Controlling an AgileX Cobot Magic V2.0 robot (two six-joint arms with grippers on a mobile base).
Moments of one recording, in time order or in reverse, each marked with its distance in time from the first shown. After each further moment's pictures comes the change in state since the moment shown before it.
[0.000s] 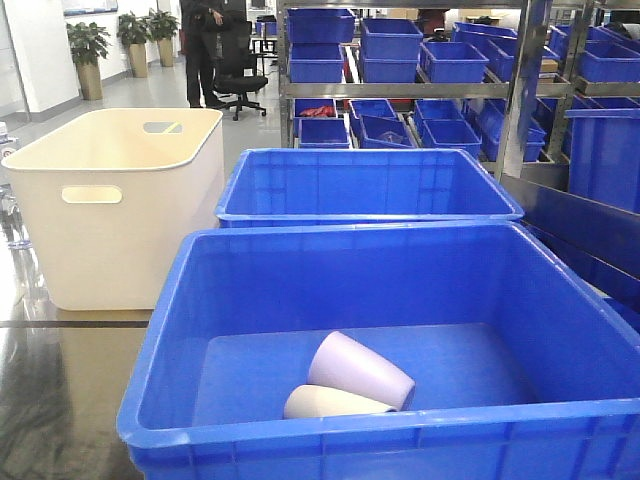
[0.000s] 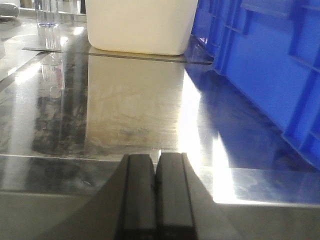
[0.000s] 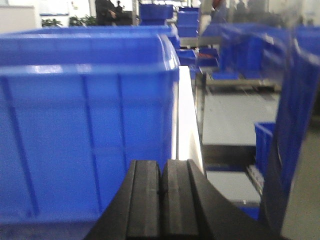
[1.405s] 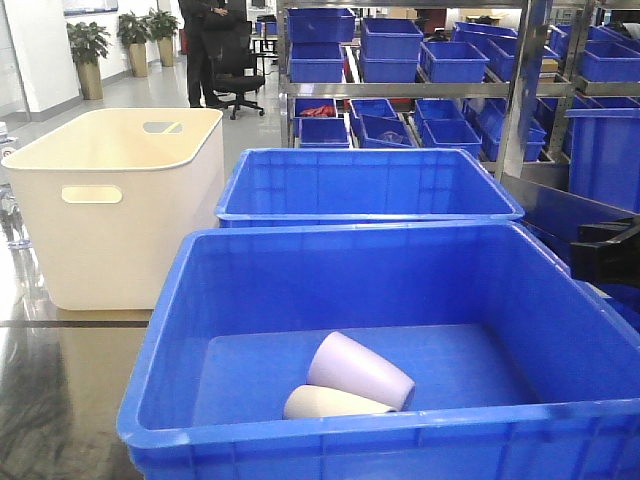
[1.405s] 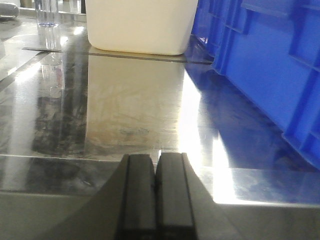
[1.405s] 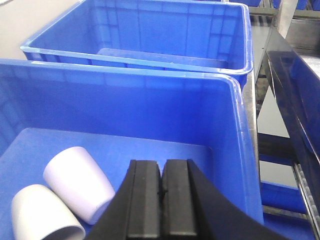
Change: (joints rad) left arm 0.000 0.000 0.000 0.000 0.000 0.000; right arm 0.173 1.022 -1.112 0.042 0.411 -0.048
